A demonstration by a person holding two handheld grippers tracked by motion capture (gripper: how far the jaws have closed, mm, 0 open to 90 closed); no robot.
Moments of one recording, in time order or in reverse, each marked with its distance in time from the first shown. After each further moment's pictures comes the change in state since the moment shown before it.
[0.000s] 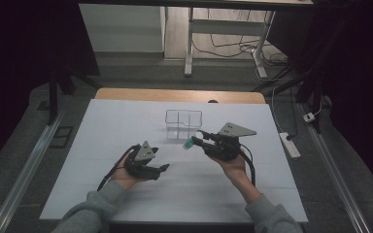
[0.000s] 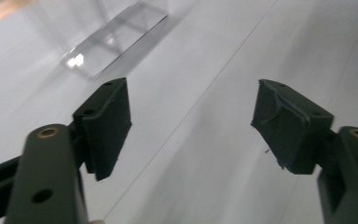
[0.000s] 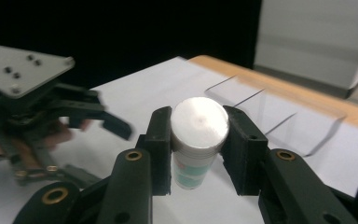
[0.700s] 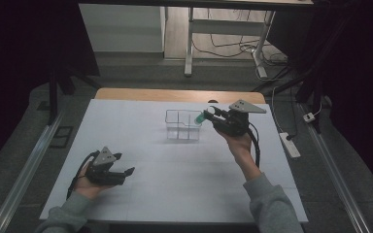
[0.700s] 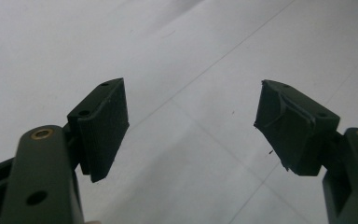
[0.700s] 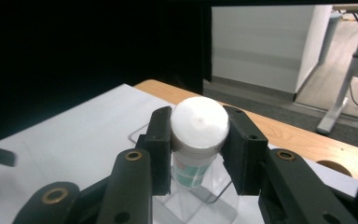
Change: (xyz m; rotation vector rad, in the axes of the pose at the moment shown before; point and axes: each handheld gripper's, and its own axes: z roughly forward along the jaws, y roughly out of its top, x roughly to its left) left arm 0.034 -0.069 -0.062 0.030 0.083 -0.176; right arm -0.051 0.038 0.007 -0.048 -0.169 0.051
